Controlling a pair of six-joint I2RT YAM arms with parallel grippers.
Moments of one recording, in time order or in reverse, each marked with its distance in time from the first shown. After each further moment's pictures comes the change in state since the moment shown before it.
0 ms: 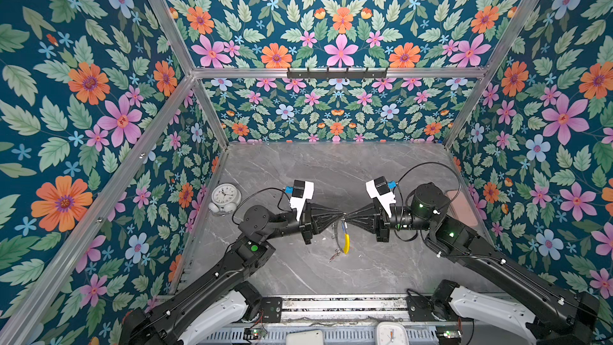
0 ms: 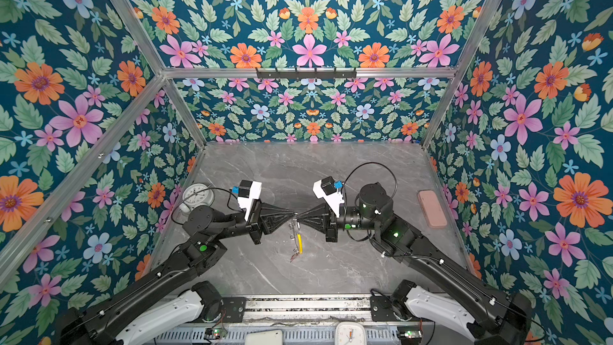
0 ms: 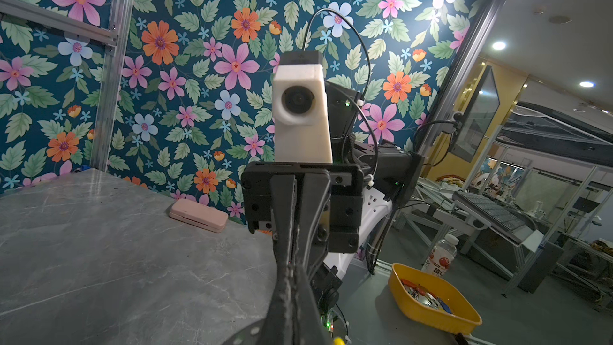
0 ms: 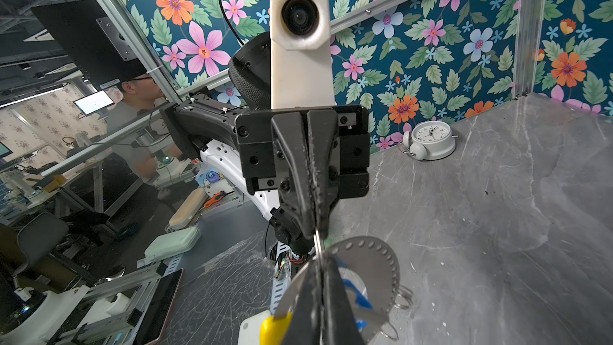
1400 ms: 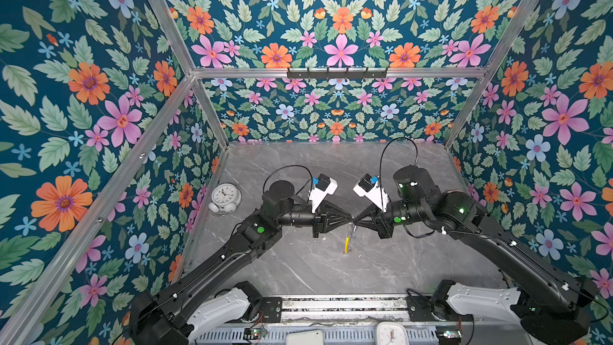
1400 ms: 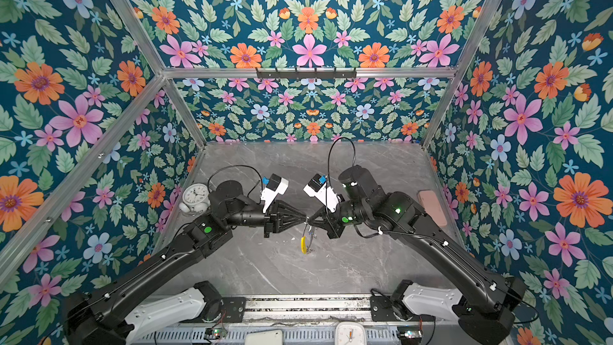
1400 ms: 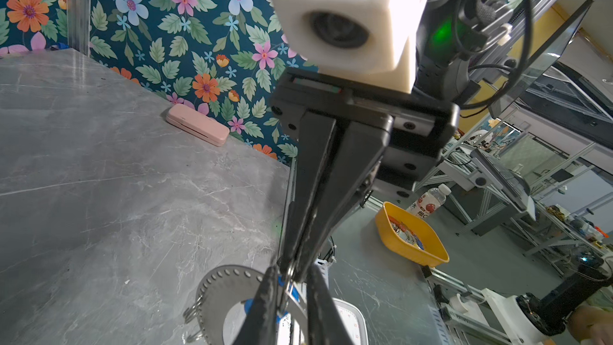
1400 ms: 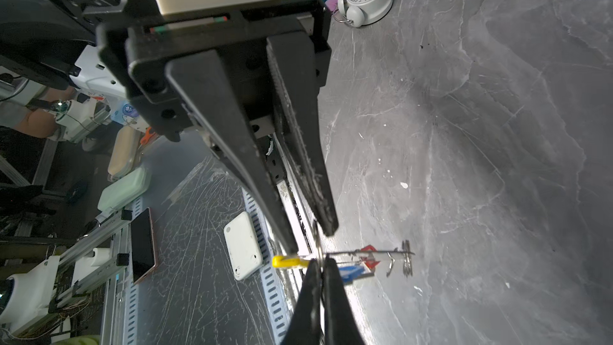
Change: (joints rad) left arm 0.007 0.166 0.245 -0.544 0.124 0.182; right arm 0.033 0.196 0.467 -0.889 0.252 -0.216
